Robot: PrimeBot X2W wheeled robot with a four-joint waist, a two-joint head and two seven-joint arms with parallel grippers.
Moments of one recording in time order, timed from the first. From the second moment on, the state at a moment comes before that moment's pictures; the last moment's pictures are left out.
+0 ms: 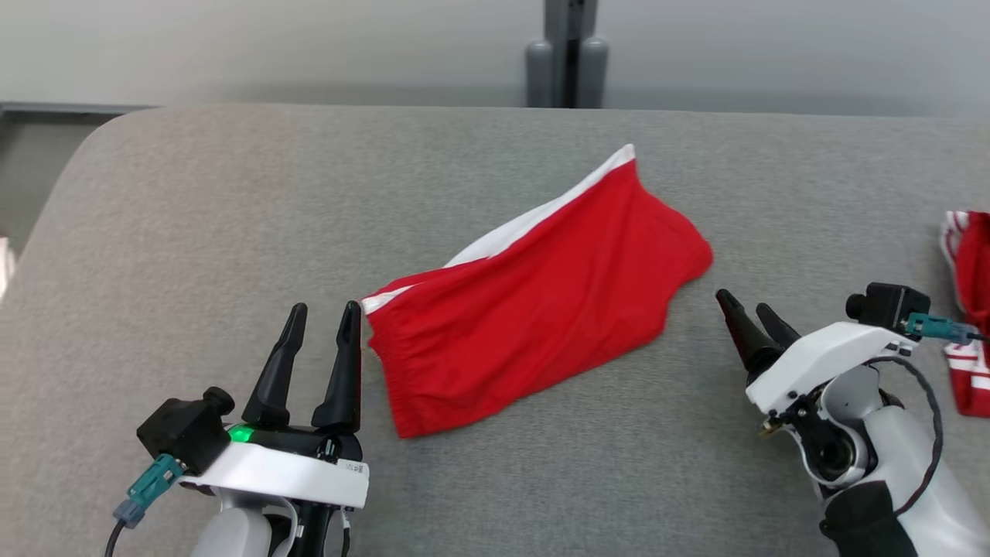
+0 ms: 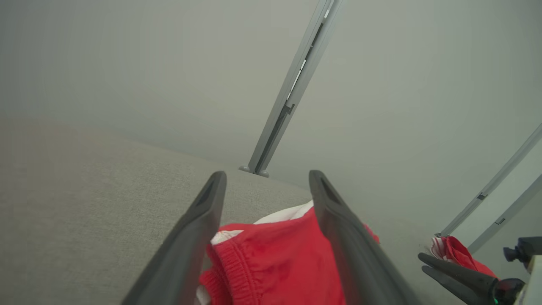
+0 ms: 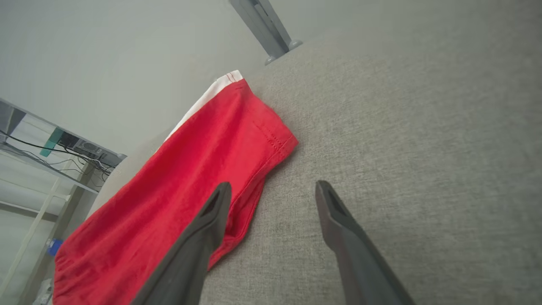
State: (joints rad) left arm -0.13 0.05 -0.18 0.16 -0.55 -0.13 -0.26; right arm -0.45 -0.07 0.09 0.60 0.69 0.13 0.15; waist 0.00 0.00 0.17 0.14
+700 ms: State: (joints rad) left arm -0.14 0.05 -0.21 0.16 -0.59 -0.13 -0.26; right arm -0.73 -0.09 -0.13 1.02 0.72 0.13 0.26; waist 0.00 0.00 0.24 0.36
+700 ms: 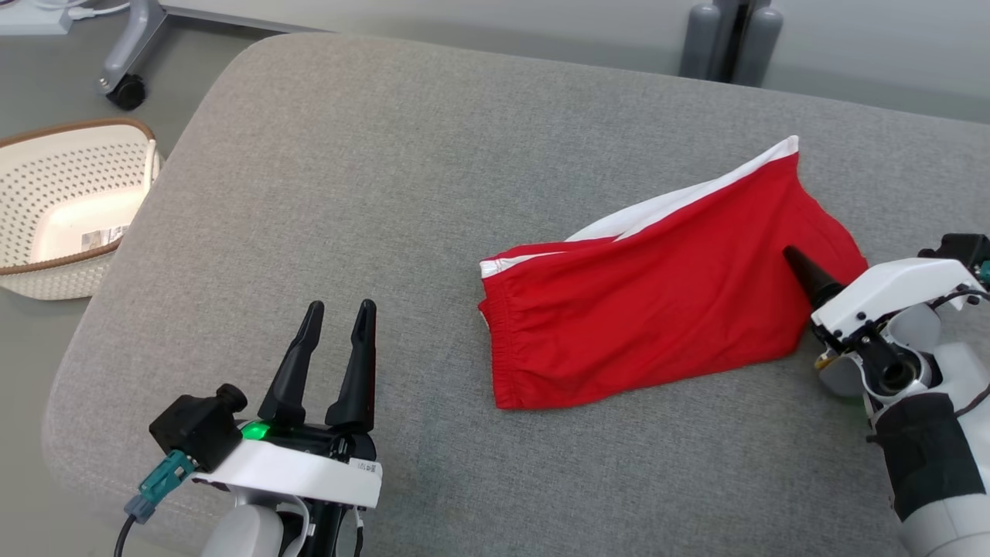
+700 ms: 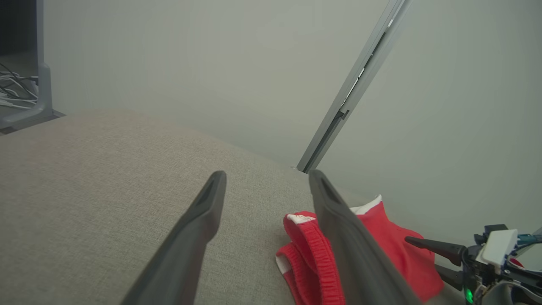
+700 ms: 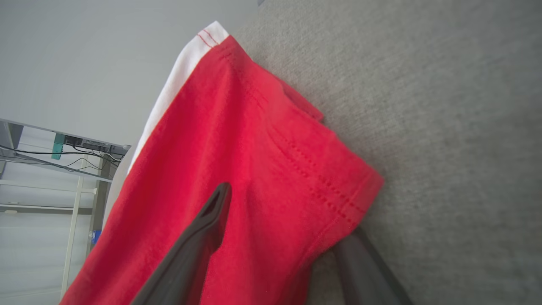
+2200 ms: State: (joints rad) left arm -0.10 0.05 -0.17 0.17 -0.58 -0.13 -0.26; right arm -0.54 -0.05 -0.04 1.10 1.06 0.13 -0.21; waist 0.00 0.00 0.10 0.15
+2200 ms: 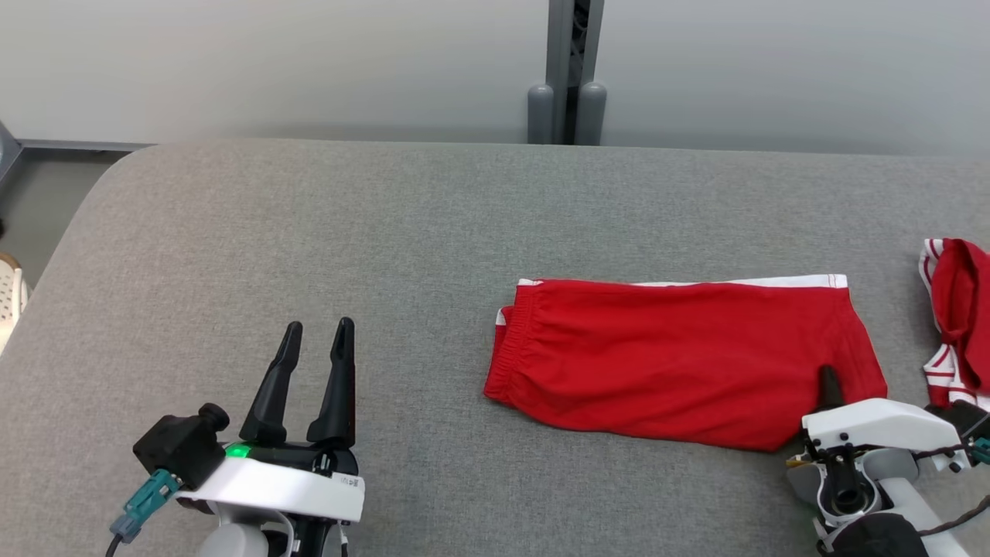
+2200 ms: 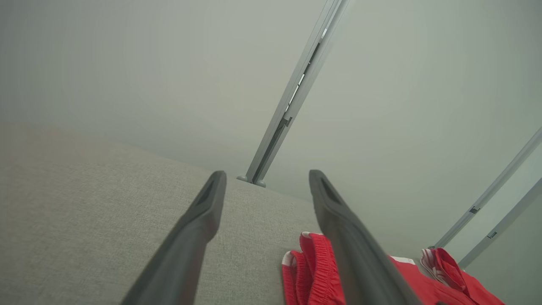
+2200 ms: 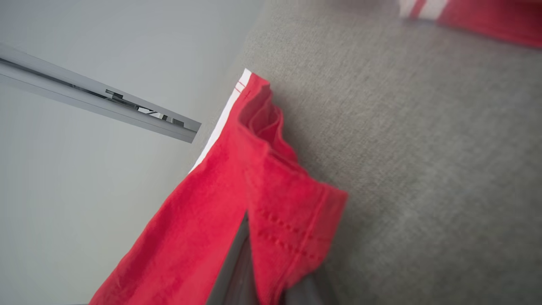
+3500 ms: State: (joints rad) left arm -0.05 0.05 -0.16 0.19 -0.59 -0.13 -0.26; right arm -0.39 -0.05 0.39 0.60 0.80 0.13 -0.24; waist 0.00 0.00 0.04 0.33
